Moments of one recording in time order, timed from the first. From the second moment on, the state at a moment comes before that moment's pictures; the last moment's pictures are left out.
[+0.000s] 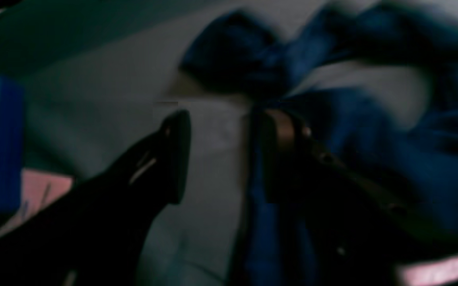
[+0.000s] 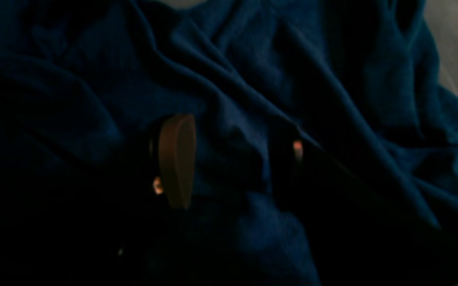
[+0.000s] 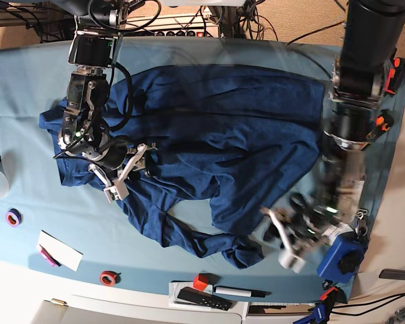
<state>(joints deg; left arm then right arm) -33.1 -12.5 15.2 59.5 -16.1 -22.9 32.1 9.4 8.0 11.4 84.8 20.0 34.5 -54.4</state>
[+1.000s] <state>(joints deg) -40.9 -6.4 20.7 38.5 -21.3 -27.5 26.0 9.3 8.0 11.4 84.8 20.0 34.5 -54.2</state>
